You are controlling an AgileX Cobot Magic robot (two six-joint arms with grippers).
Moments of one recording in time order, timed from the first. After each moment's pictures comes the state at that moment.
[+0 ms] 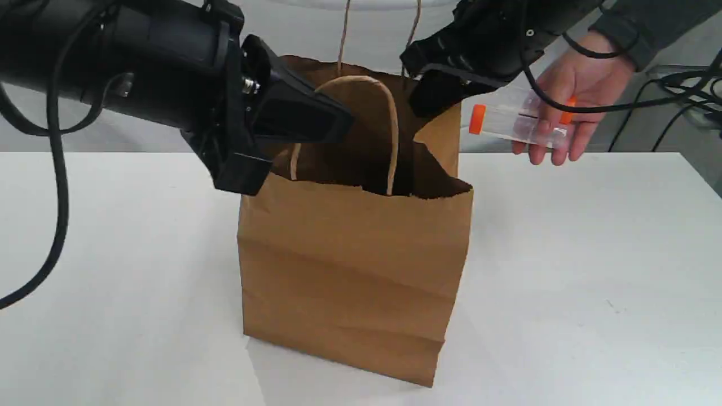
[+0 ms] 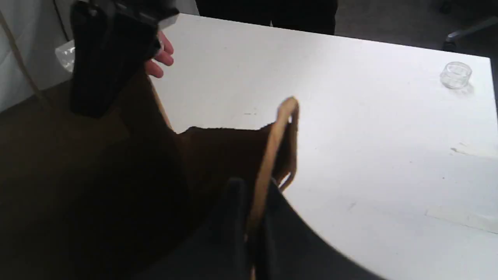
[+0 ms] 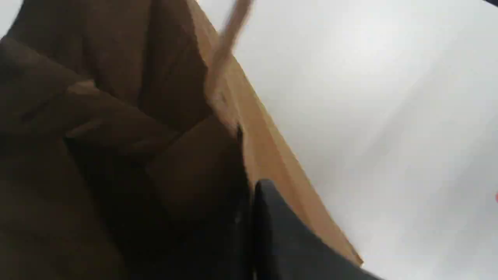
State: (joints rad) left arm -0.39 1.42 -1.25 -0.99 0.88 1.28; right arm 0.24 1.96 -1.93 0.56 1.14 -0.41
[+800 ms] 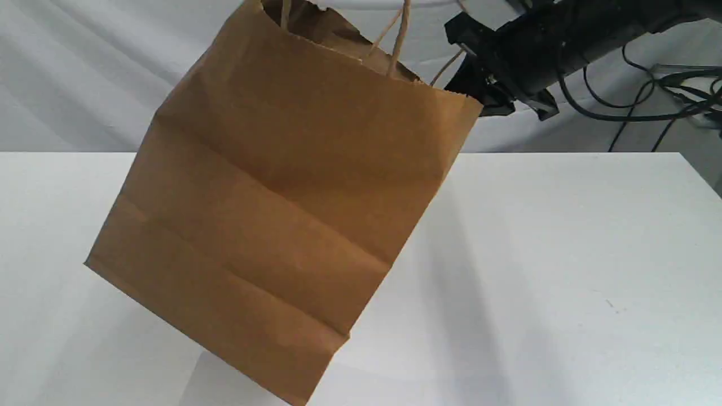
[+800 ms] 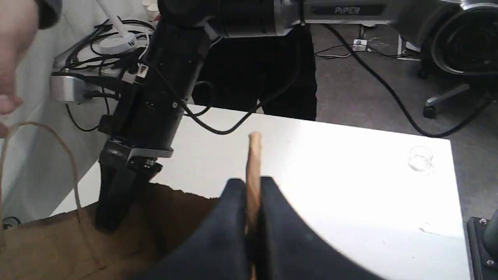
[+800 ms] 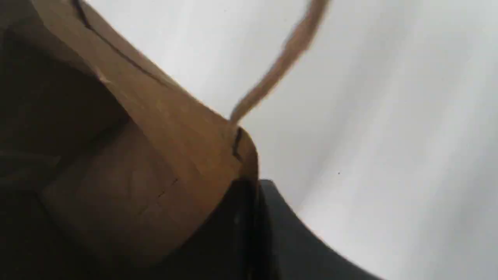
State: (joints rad) left arm -0.39 1.40 -1.51 -1.00 1.00 1.11; right arm 0.11 2.07 -1.93 0.81 1.23 -0.32
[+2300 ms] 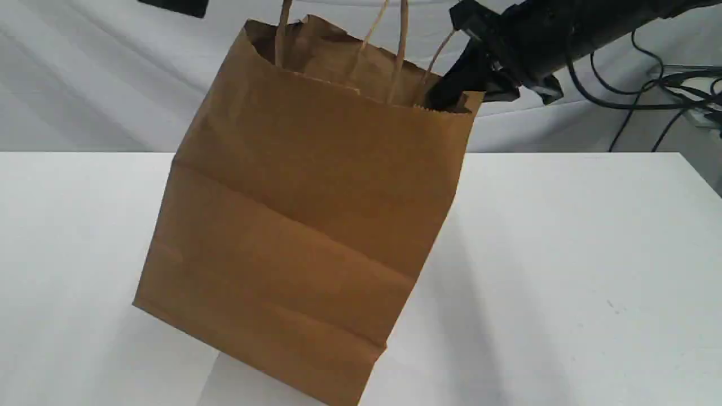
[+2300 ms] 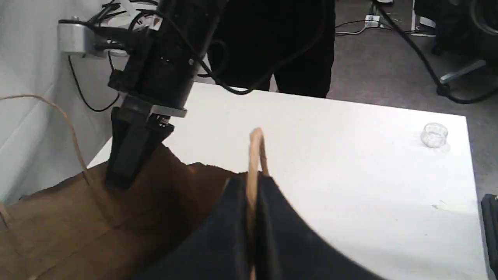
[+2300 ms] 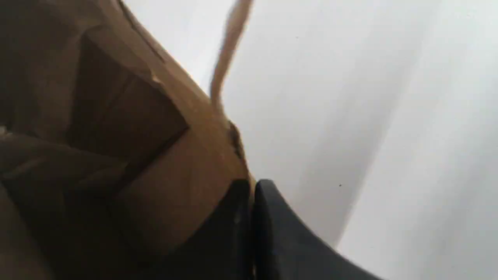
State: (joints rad) left arm -0.39 1.40 -1.51 -0.94 0.99 1.09; right arm 0.11 2.00 -1.93 0.80 1.23 -0.36
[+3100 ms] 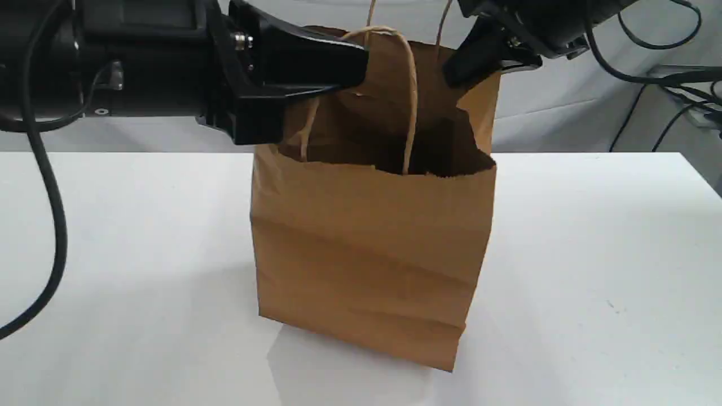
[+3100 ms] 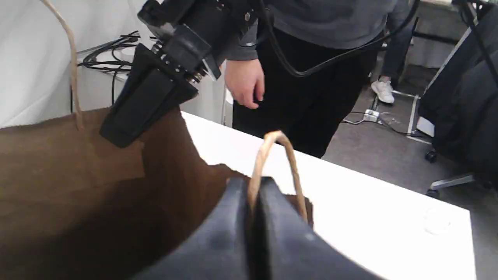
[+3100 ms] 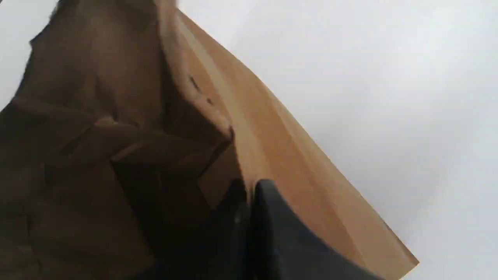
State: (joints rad) left arm -0.39 1.37 -1.05 -1.54 0.74 1.55; right arm 0.15 1.91 -1.93 0.65 1.23 -0.40
